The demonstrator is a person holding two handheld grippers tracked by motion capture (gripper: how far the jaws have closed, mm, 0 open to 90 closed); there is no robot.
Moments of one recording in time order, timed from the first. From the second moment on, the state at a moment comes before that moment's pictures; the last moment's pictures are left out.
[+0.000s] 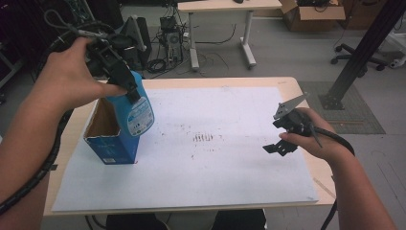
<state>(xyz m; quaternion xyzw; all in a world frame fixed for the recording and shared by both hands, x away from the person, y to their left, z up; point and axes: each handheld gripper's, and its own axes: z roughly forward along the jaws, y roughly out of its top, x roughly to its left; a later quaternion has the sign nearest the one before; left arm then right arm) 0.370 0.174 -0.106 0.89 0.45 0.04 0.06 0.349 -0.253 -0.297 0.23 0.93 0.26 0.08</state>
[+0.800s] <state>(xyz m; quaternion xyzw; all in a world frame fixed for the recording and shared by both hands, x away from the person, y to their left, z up) 0.386 0.218 -0.075 0.81 0.58 0.05 0.06 0.353 -0.233 -0.276 0.17 0.97 0.17 0.05</state>
